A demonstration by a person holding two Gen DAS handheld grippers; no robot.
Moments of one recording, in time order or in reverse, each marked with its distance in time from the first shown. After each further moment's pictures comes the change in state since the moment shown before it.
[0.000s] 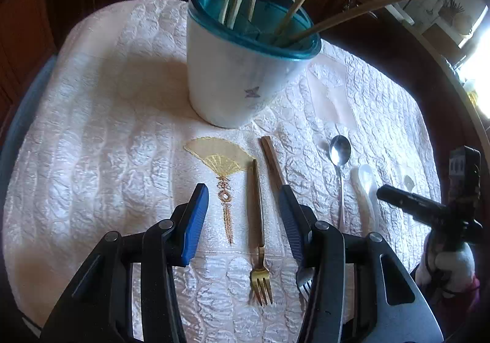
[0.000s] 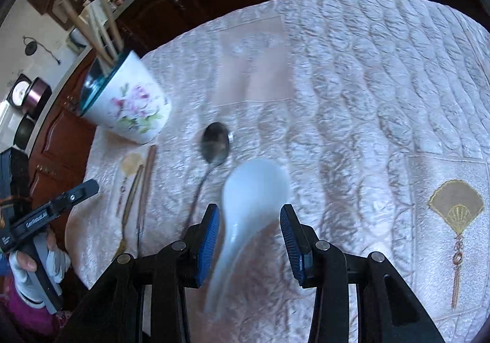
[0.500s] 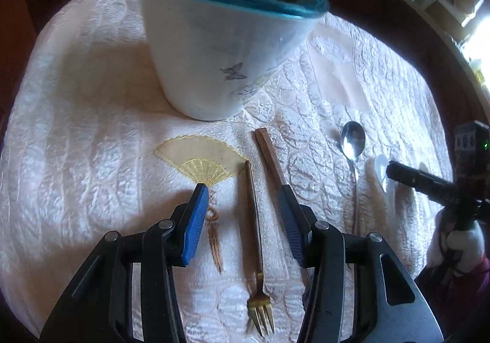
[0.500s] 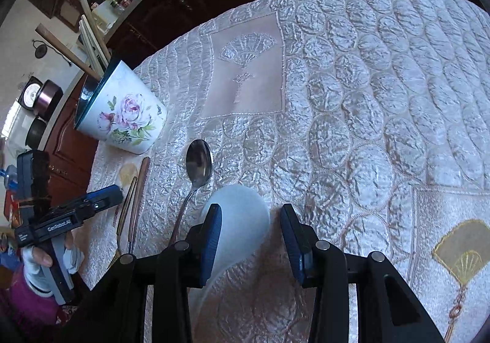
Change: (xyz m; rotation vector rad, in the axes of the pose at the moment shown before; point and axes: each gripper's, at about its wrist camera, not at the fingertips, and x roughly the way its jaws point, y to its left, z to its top) left arm 0.051 -0.015 0.016 0.070 0.096 0.015; right arm 0.013 -0.026 0.017 -0.020 0.015 0.100
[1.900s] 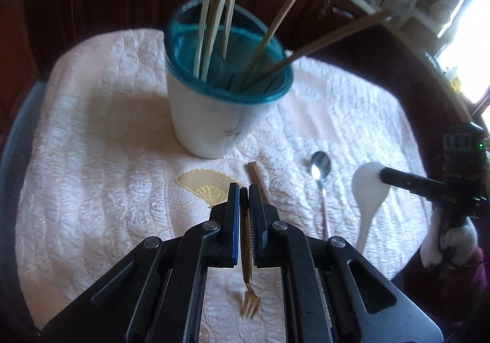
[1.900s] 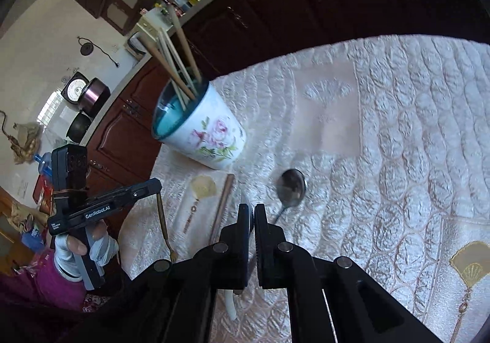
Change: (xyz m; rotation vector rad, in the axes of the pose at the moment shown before) left arm -0.073 0.015 0.007 0.023 -0.154 -0.080; right arm -0.040 0.064 0.011 -0.104 -0.091 0.183
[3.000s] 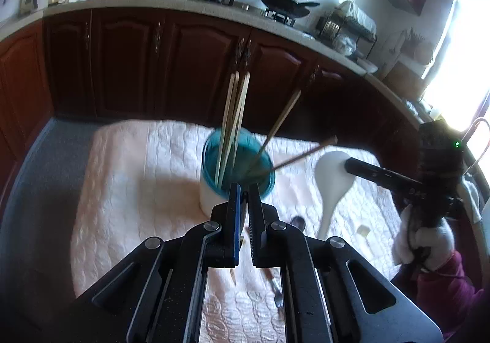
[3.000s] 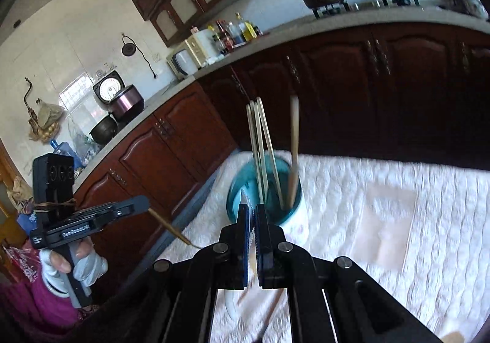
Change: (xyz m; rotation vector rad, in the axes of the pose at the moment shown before) left arm -0.137 0.010 0.046 -0.005 -0.242 -0.014; right arm -0.010 0.119 0.095 -0.235 -0.184 0.039
